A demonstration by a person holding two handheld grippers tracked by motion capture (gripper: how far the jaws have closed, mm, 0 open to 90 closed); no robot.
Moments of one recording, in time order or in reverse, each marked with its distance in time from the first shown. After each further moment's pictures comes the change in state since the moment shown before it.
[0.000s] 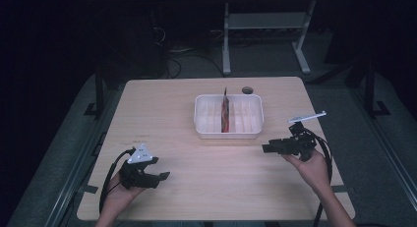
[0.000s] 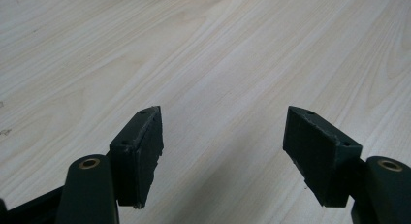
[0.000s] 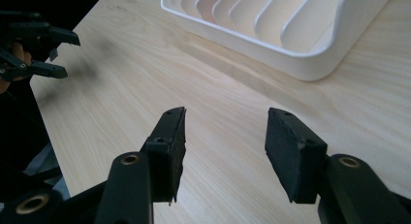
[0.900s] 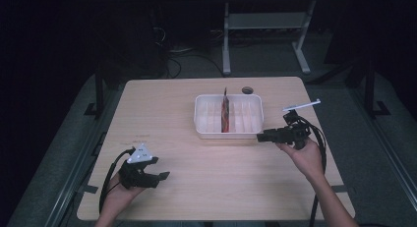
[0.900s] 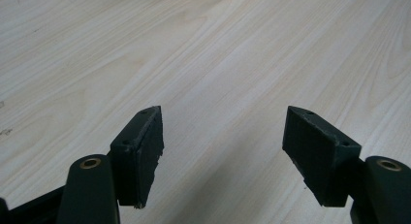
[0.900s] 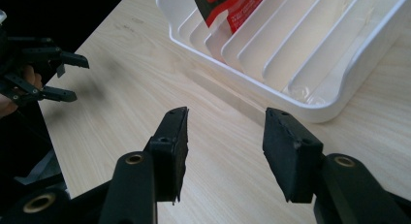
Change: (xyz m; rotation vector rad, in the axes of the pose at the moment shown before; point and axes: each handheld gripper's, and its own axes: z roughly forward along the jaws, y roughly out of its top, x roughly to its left) left arm 0.001 0.000 0.000 0.000 -0.001 -0.003; right arm 0.008 0.033 0.003 -0.015 0.008 -0.009
